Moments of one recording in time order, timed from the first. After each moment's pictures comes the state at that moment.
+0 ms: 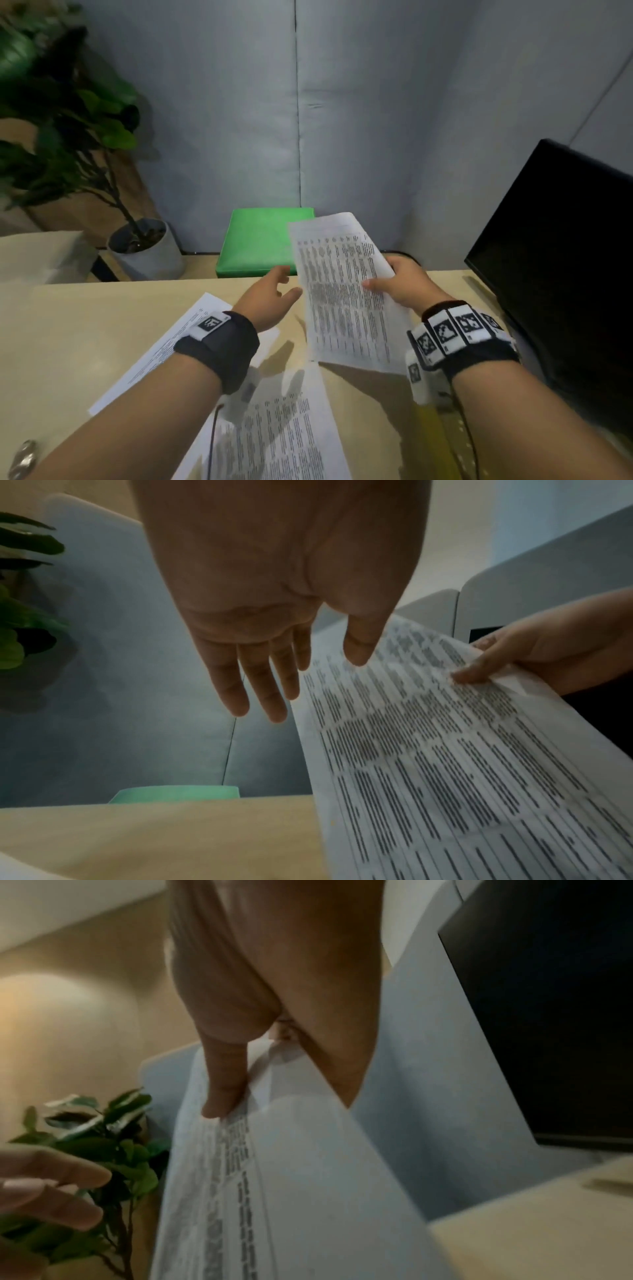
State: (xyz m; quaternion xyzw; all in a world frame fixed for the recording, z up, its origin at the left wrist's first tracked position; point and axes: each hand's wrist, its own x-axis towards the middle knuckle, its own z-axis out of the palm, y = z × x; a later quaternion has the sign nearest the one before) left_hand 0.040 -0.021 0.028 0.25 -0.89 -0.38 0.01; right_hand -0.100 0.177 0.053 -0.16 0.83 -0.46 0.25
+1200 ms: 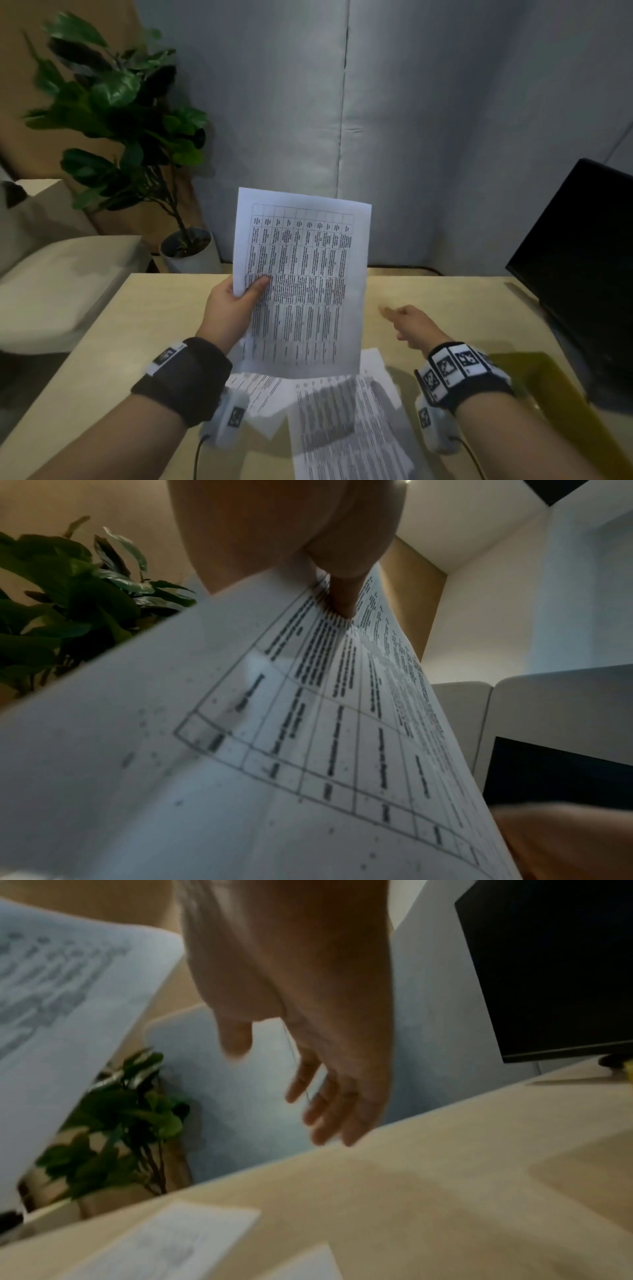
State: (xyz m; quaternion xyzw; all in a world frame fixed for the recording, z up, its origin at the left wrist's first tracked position) left_hand 0.220 -0.089 0.075 0.28 -0.68 -0.62 0.27; right_hand 0.027 0.131 0.012 -0.08 0.86 -0.41 0.30
